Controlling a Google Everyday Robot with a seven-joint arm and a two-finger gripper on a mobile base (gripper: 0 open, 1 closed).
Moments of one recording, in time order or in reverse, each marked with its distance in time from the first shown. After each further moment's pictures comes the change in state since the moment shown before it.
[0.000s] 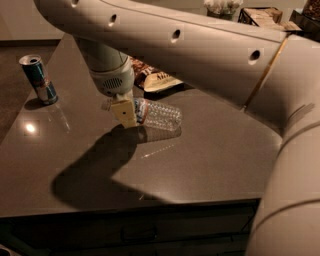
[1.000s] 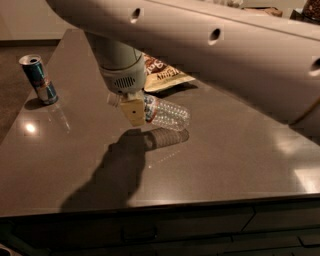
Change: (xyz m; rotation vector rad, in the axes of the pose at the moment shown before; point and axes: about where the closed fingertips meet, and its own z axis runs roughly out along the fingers) arm 0.028 0.017 -0.022 0.091 -0.024 0.026
